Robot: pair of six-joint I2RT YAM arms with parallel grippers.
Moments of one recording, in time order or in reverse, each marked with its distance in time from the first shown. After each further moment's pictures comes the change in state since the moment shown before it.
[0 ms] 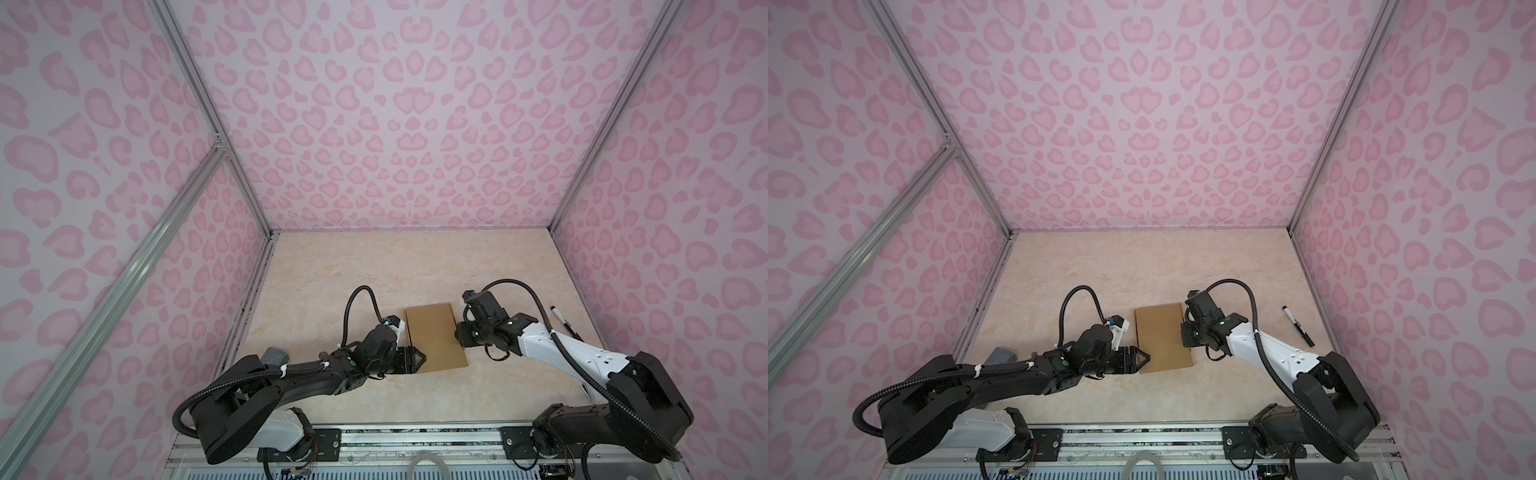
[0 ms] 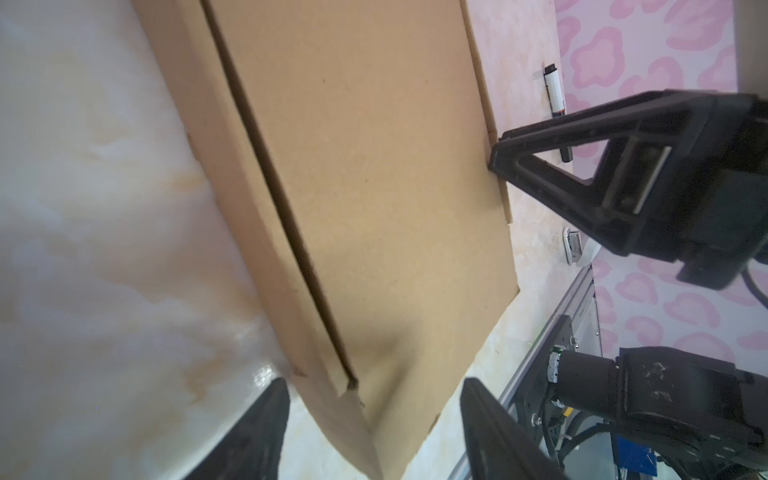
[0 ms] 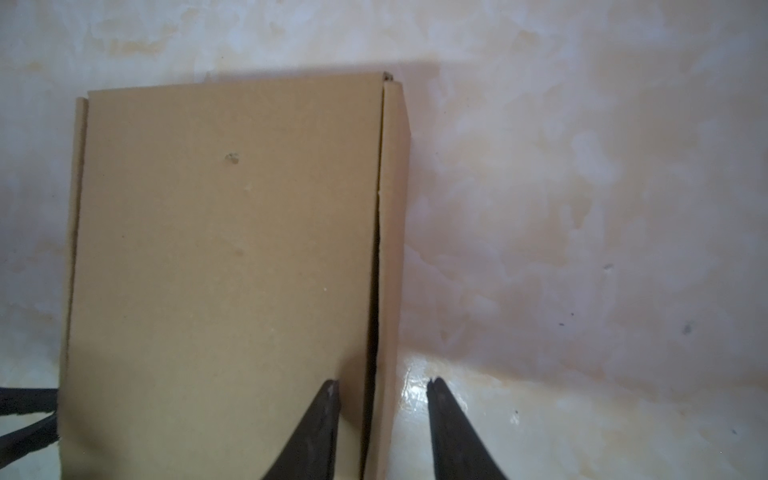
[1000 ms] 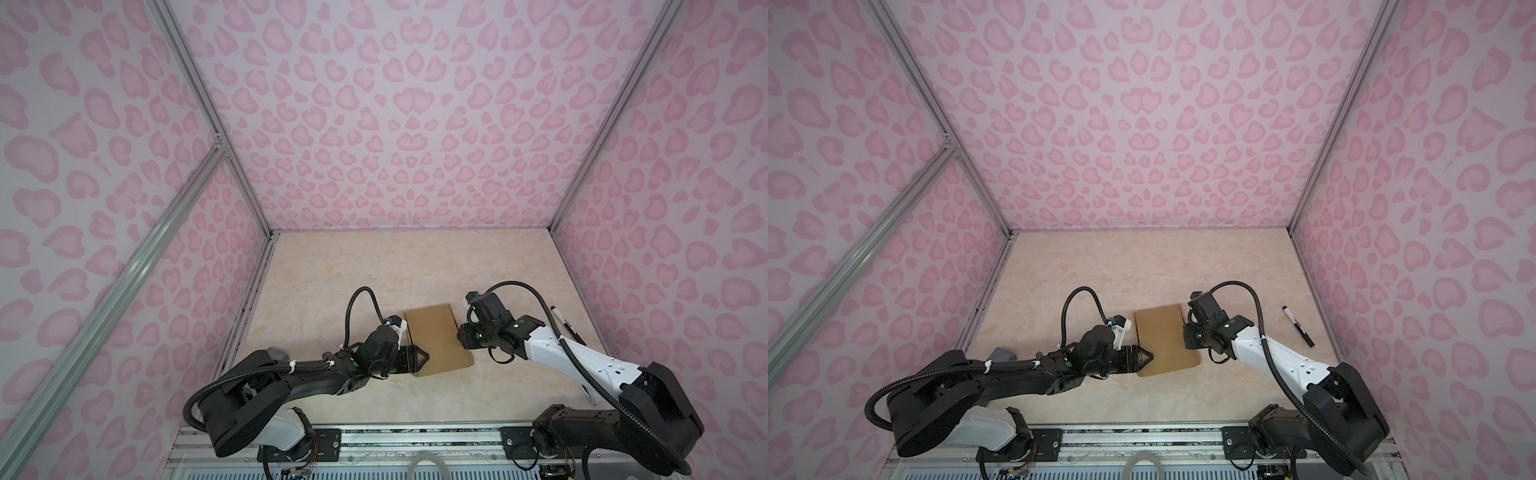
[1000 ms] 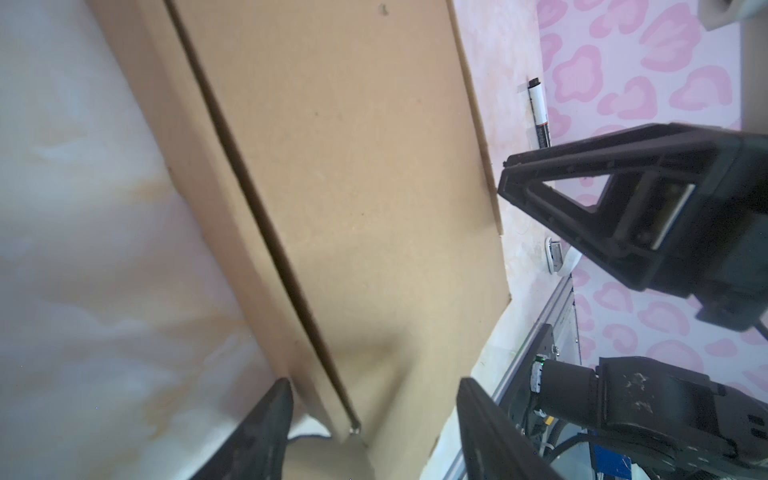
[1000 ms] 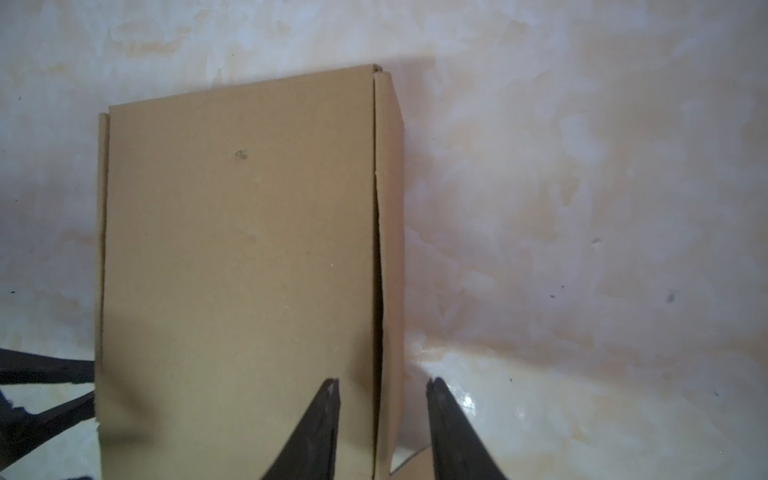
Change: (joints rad) left arm -0.011 0.025 -0.007 0.082 0.011 -0.036; right arm 0.000 -0.088 -0.013 -0.064 -0.005 0.019
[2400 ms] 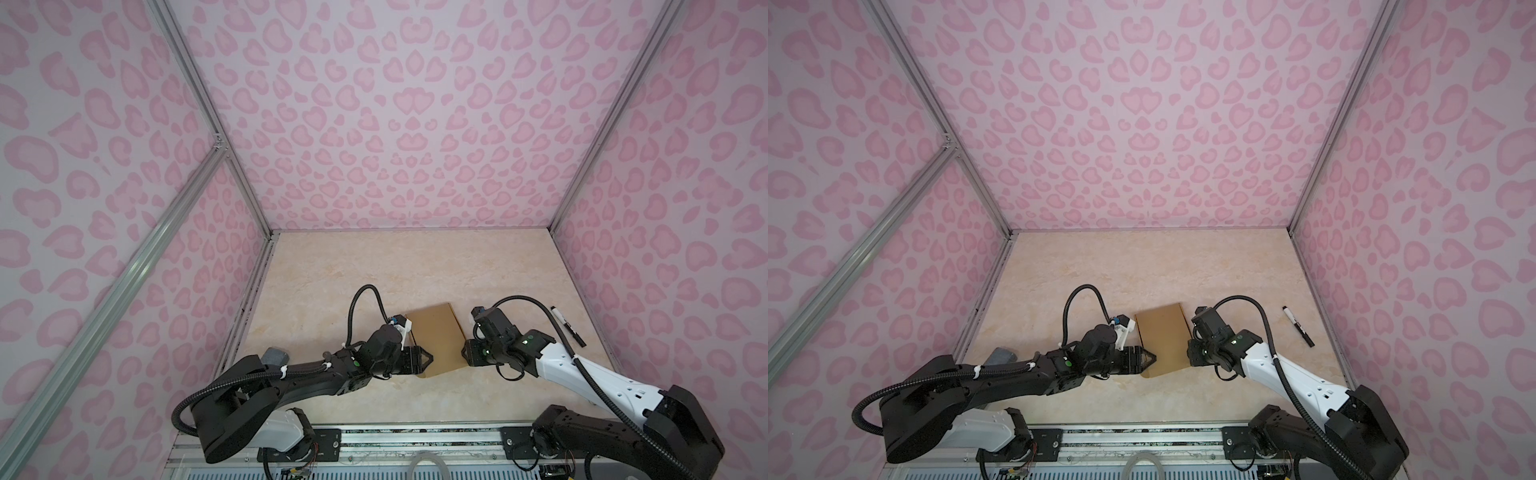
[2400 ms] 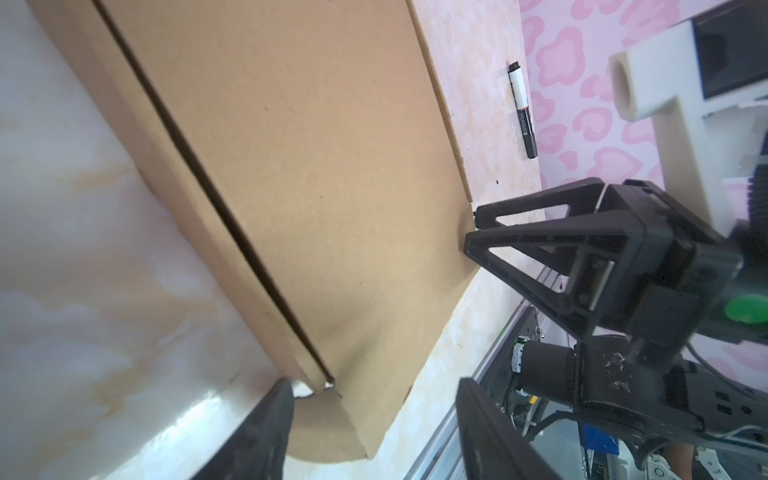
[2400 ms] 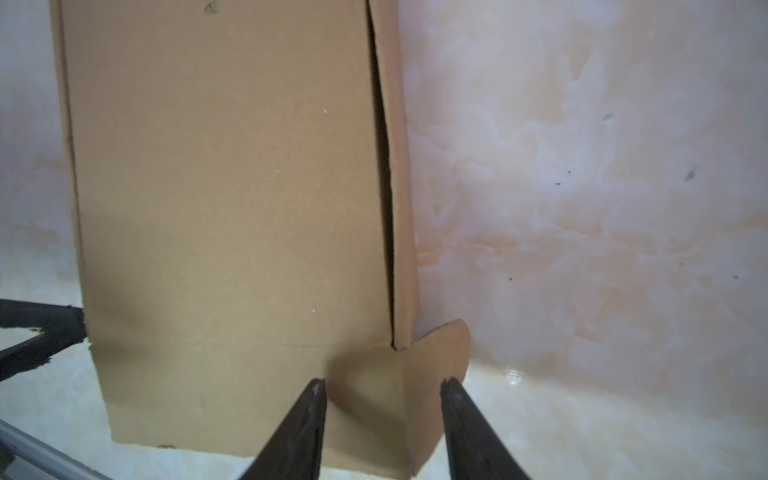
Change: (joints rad) left arm -0.038 -0.034 0.045 -0.084 0.006 0.003; right arm 0.055 -0.112 -0.103 -0.077 -0.002 0.057
